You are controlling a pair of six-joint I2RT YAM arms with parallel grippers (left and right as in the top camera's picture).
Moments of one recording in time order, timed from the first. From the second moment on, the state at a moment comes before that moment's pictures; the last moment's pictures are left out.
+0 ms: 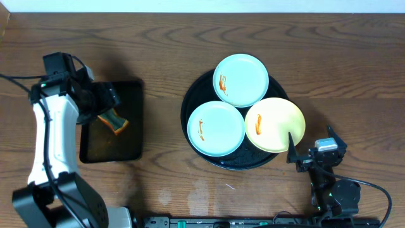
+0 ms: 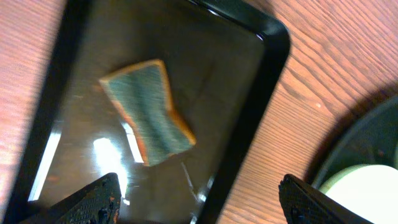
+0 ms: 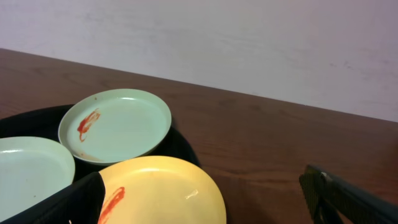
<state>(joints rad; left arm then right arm) 0.31 1.59 1.26 -0.97 0.24 -0.19 0.08 0.01 0.01 -0.07 -0.07 -0.14</state>
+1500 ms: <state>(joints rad) 0.23 1.93 1.25 -0.89 -0.07 -0.62 0.08 0.01 0.01 -0.07 -0.07 -0.14</state>
